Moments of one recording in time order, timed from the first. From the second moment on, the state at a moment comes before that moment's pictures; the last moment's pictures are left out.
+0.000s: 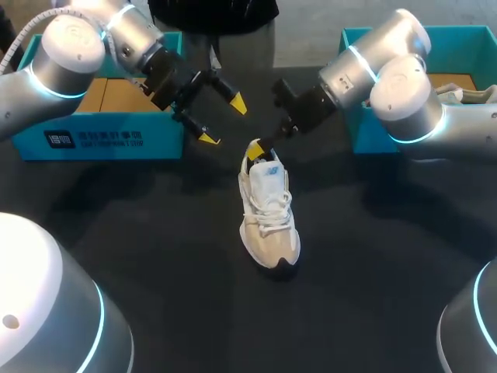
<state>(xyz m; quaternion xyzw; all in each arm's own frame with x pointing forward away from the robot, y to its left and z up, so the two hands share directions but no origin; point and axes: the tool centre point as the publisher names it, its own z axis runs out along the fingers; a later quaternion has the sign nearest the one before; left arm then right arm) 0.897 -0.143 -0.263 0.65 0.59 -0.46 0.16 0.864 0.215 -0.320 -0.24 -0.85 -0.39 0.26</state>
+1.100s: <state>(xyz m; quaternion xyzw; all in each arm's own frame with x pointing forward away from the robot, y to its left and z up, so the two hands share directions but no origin) 0.902 -0.142 -0.264 0.65 0.60 -0.45 0.16 0.869 0.194 -0.290 -0.31 -0.82 -0.44 0.17</state>
